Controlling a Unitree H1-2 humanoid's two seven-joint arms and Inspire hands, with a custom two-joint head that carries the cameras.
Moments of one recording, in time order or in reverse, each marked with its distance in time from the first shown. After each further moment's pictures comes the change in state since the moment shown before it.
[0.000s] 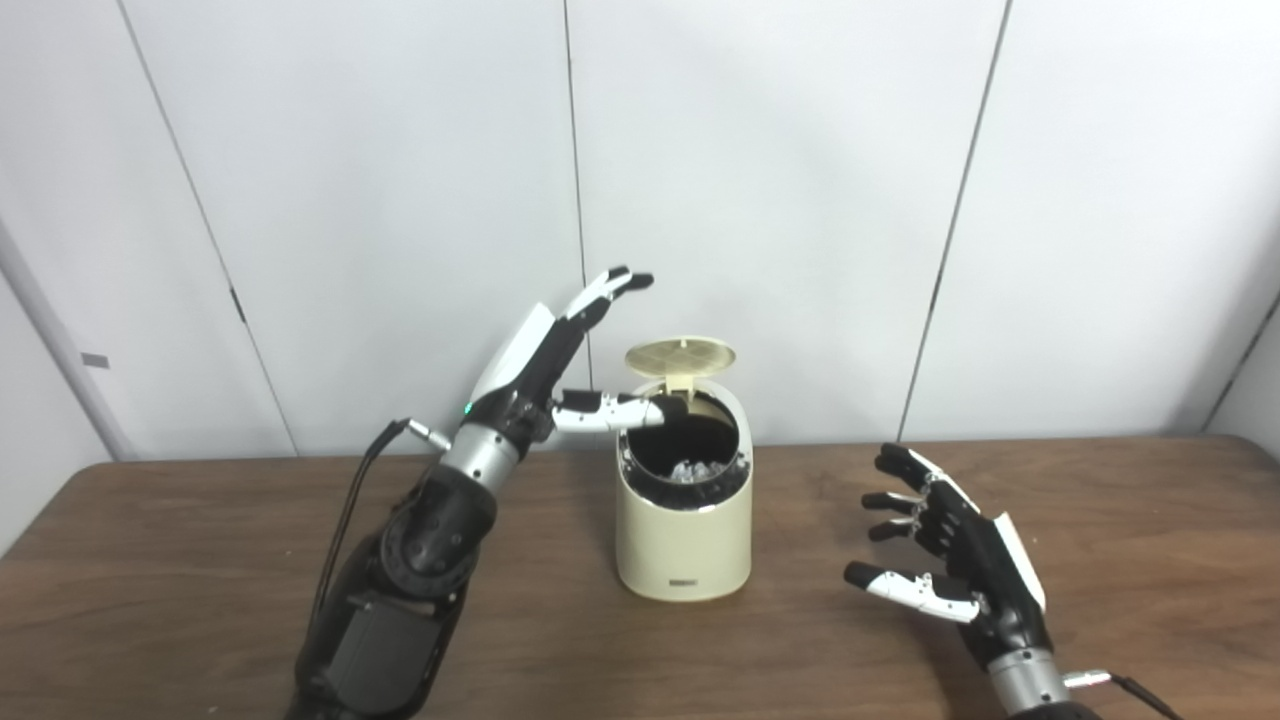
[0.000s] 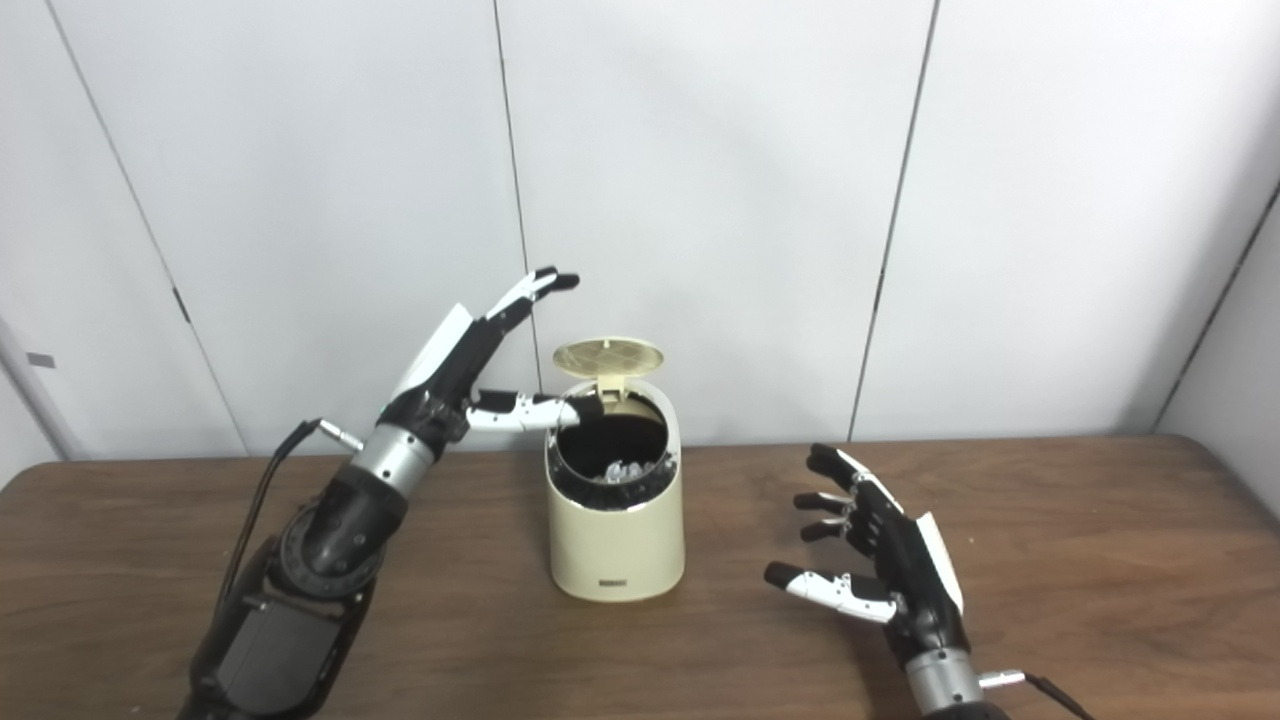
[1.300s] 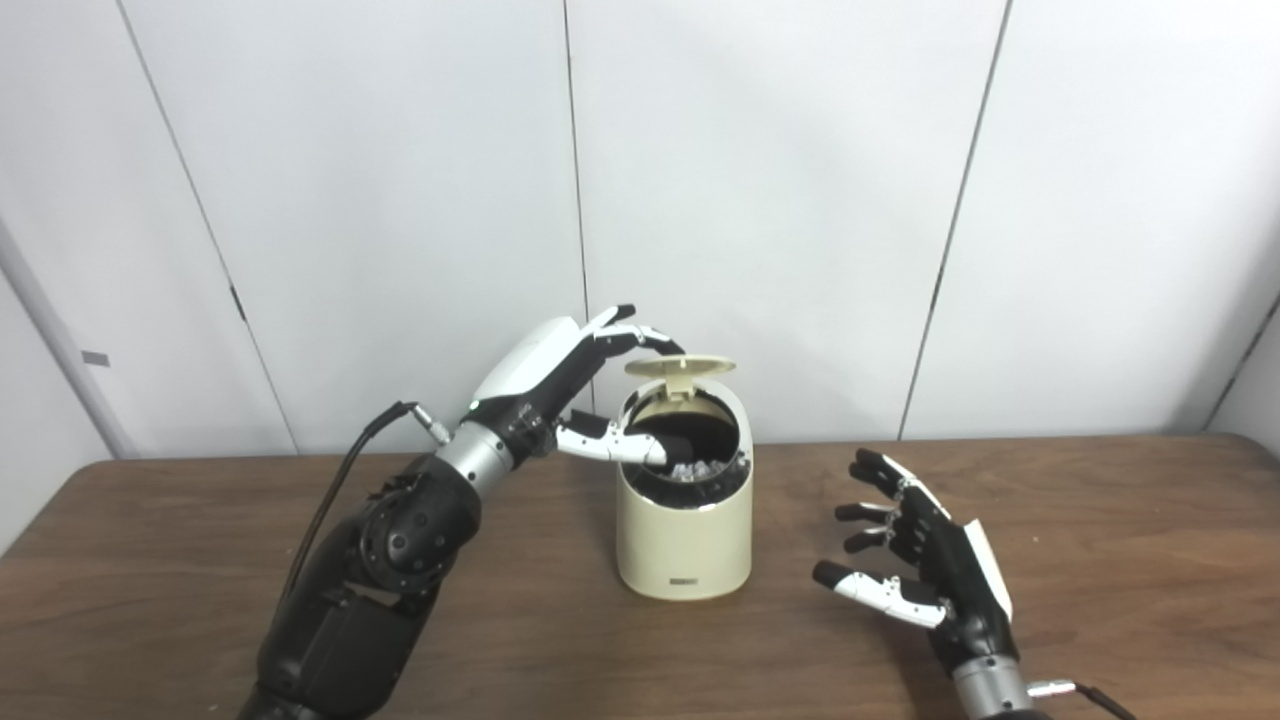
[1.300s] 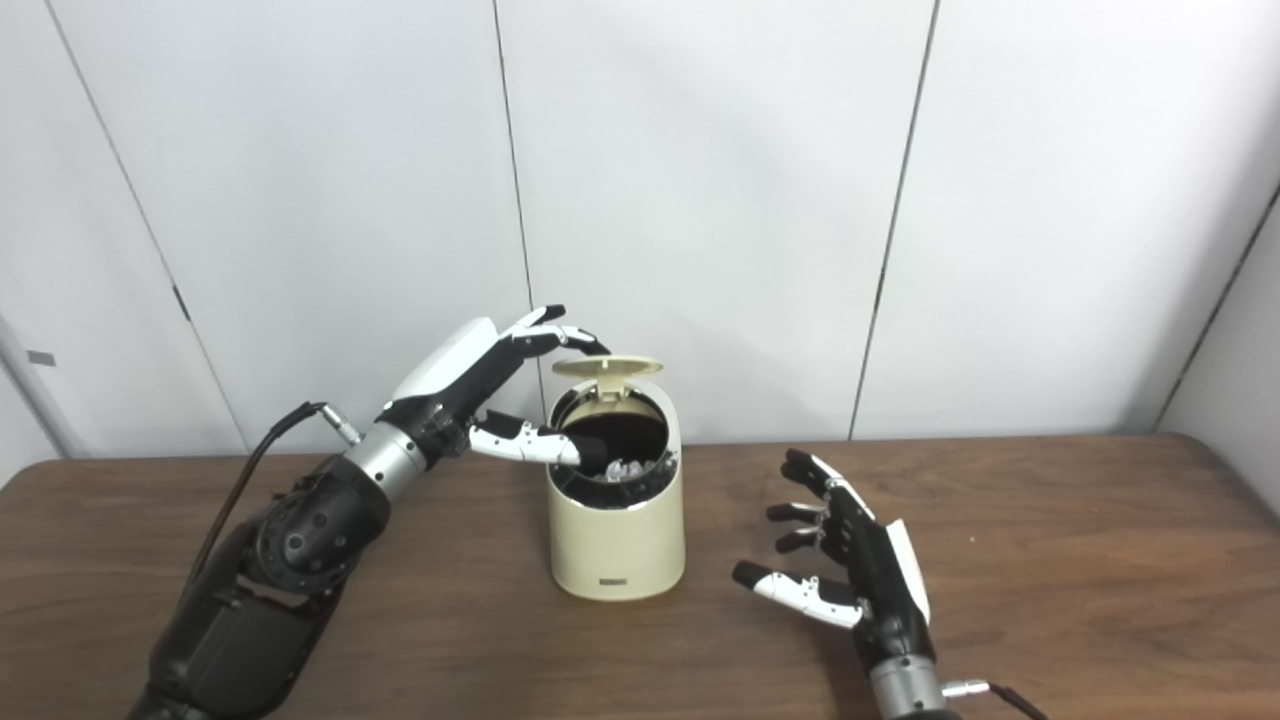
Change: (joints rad) left arm 0.007 0.094 -0.077 -0.091 0.092 0.036 -0.155; right arm 0.013 0.062 0.030 -0.046 -0.070 0.062 -0.072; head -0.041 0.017
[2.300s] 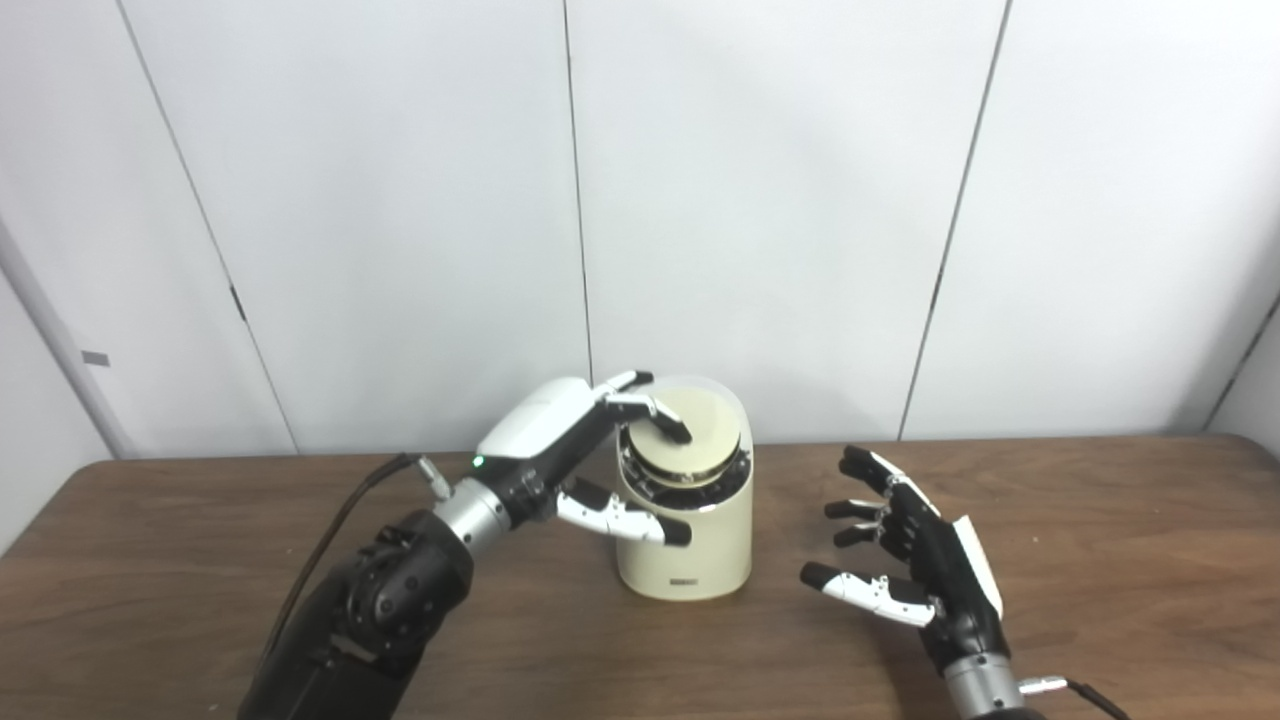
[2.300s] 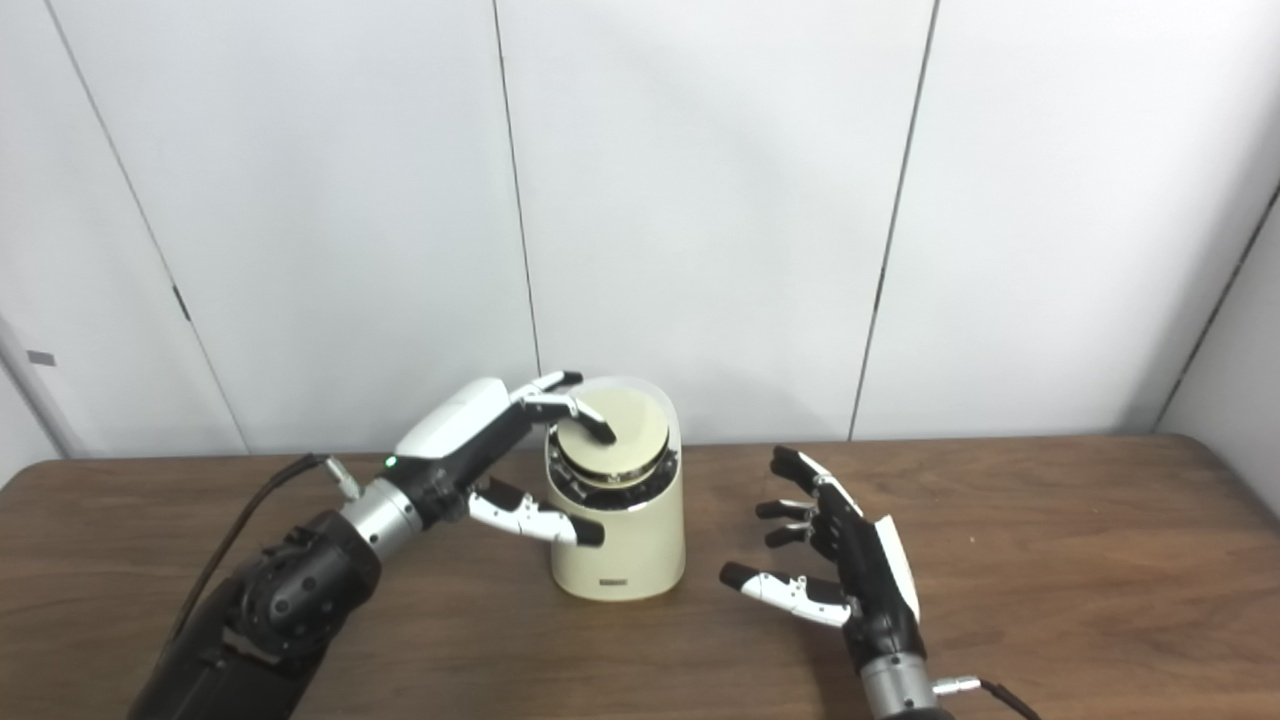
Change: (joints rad) left arm 0.101 0.025 -0.047 -0.070 0.065 -0.086 -0.039; right arm 0.005 0.010 0.014 -0.036 -0.020 0.025 -0.002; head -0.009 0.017
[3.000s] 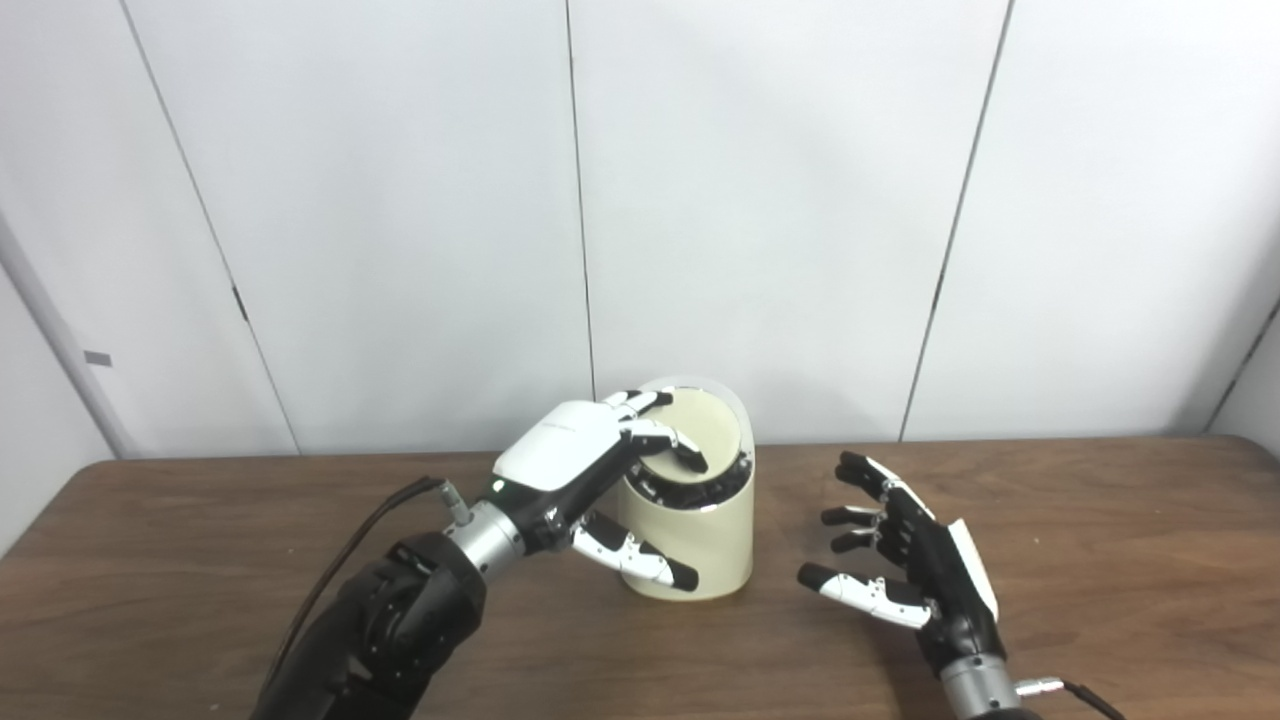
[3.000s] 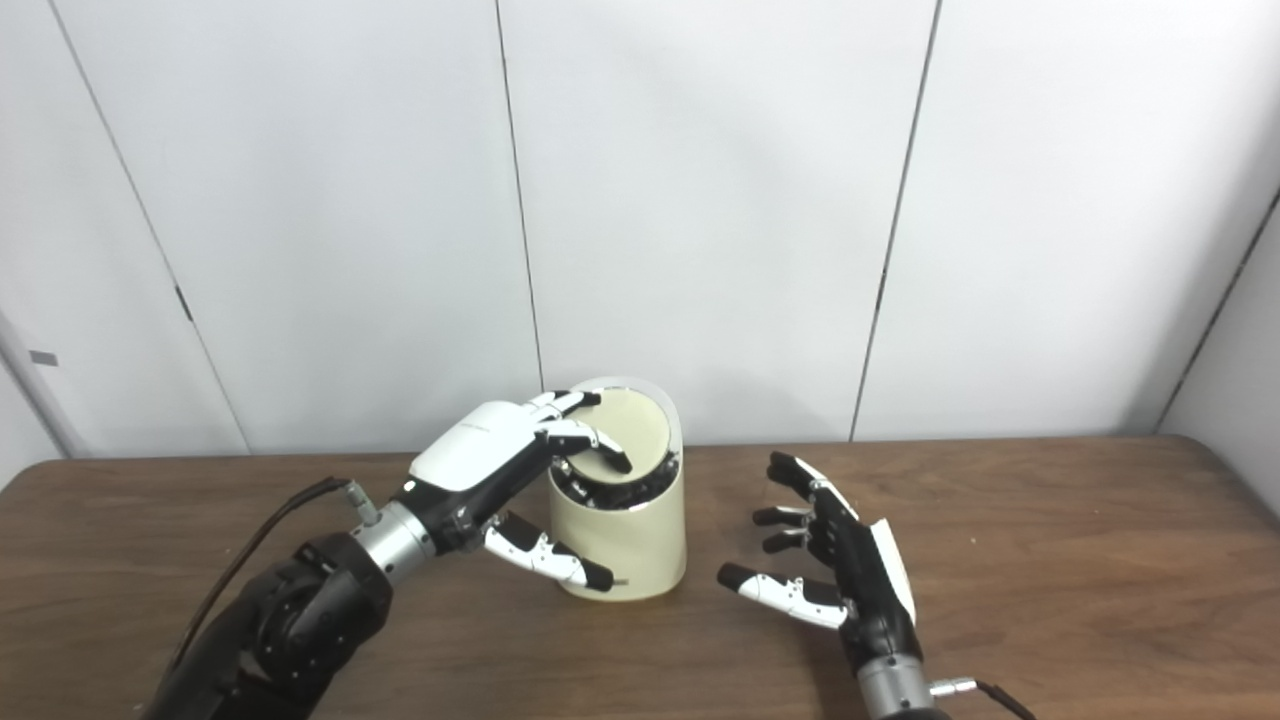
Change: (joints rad) left arm 0.019 0.008 -0.061 -0.032 0.214 -0.051 0.049; right arm 0.000 0.001 0.007 -0.008 -0.008 0.028 0.001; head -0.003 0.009
